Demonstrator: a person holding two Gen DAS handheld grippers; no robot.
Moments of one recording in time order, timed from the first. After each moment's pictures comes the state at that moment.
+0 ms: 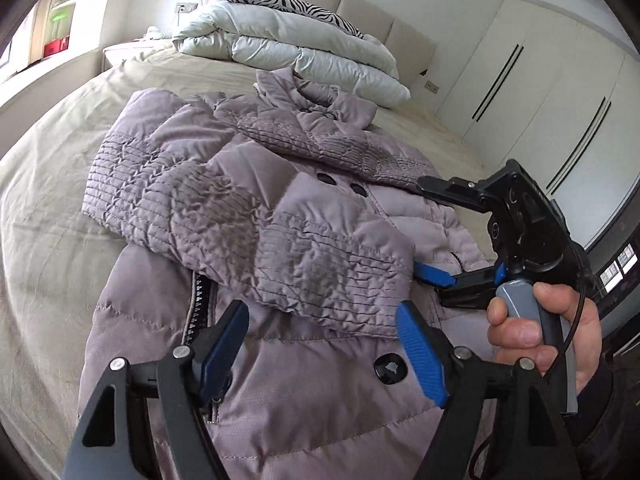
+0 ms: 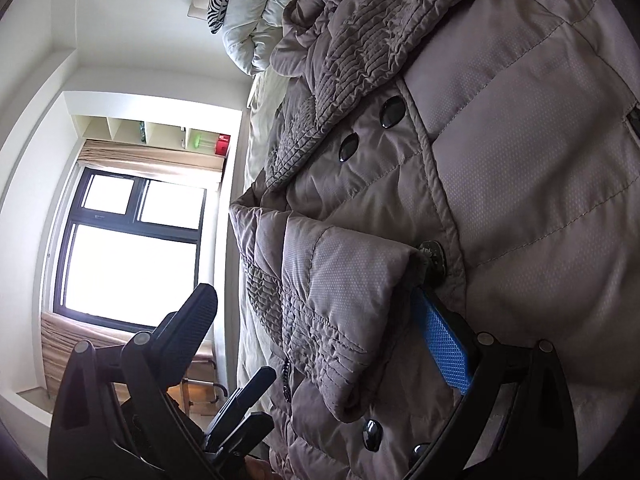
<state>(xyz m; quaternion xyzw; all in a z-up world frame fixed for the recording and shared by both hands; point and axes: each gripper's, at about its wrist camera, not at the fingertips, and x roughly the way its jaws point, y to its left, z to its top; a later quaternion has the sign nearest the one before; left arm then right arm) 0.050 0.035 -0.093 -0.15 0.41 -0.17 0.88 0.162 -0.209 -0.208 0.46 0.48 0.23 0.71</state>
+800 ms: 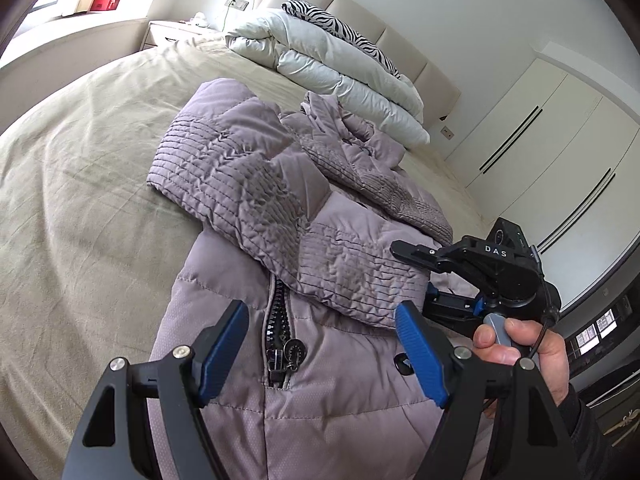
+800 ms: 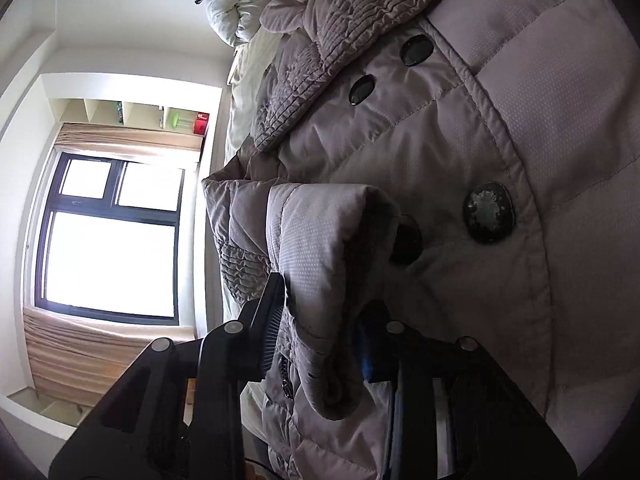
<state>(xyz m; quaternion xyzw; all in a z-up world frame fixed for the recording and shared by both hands) 0.028 0.103 -0.091 -0.23 0.38 -0.15 0.88 0.164 -0.141 -0.209 0.42 0.51 0.23 0.71</state>
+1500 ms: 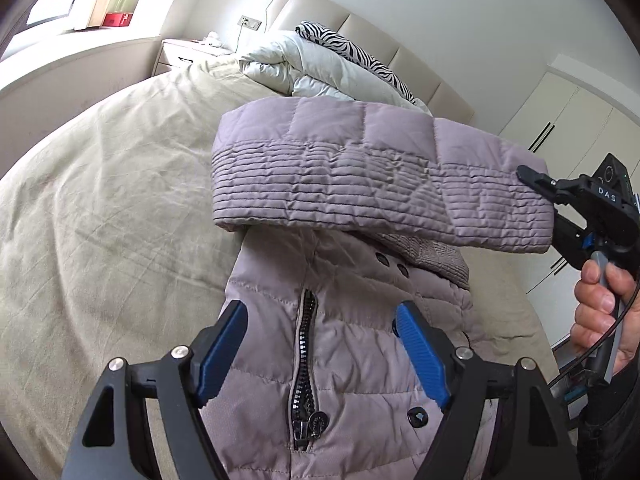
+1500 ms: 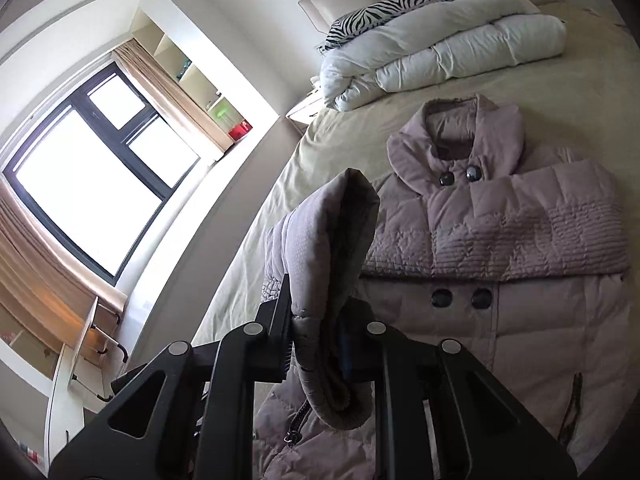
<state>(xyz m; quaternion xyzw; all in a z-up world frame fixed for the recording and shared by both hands) 0.069 0.123 -0.061 -0.22 0.35 -0.11 0.90 0.190 -0.149 -0.006 0.21 0.38 0.27 0.86</state>
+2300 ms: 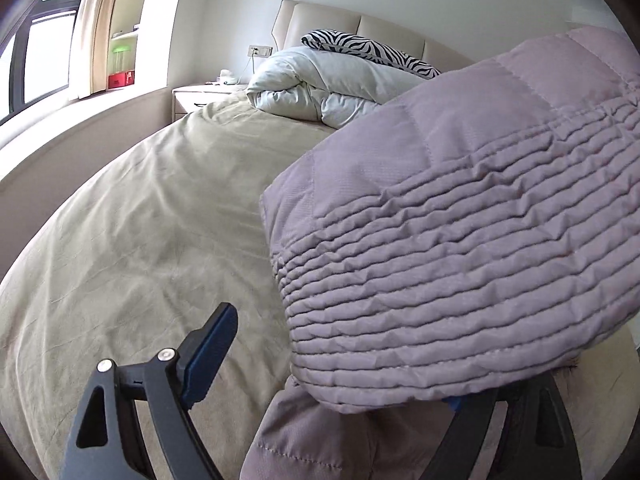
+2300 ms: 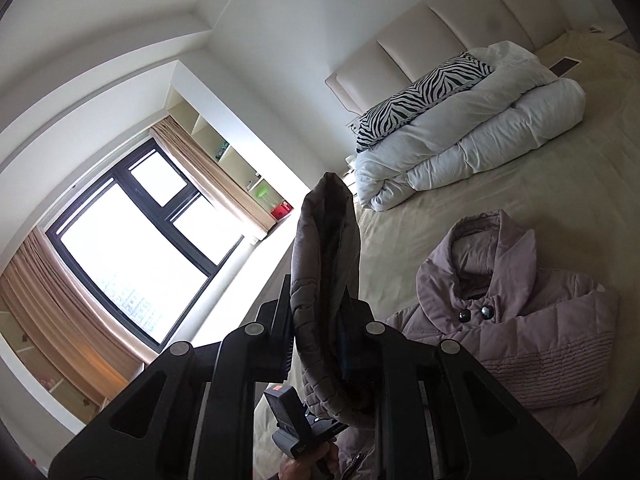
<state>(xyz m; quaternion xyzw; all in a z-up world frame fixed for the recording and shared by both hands) 0.274 0.093 -0.085 -0.11 0.34 0.00 0.93 0.271 -0.252 0.159 0.30 0.26 0.30 0.87</state>
